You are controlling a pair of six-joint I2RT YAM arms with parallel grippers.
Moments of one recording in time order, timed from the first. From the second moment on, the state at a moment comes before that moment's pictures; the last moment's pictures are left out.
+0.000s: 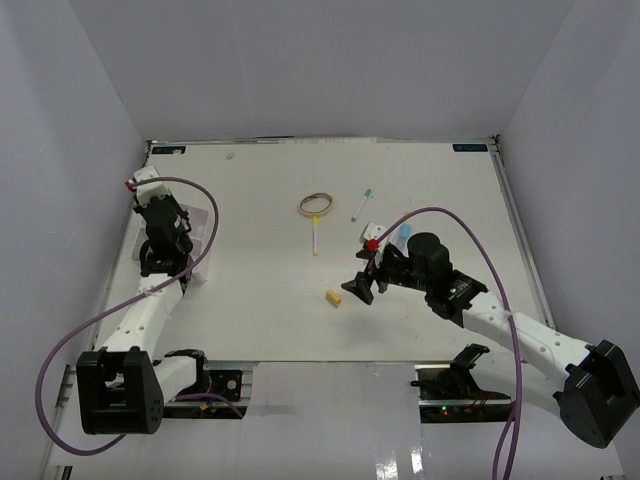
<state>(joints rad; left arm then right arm) -0.01 1.07 0.66 0.38 -0.52 -0.09 0.73 0.98 0.56 0.08 -0.42 -0.19</state>
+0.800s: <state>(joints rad) 0.03 1.33 0.53 0.67 -0.51 -0.10 0.73 0.99 0.54 0.10 -0.43 -0.19</state>
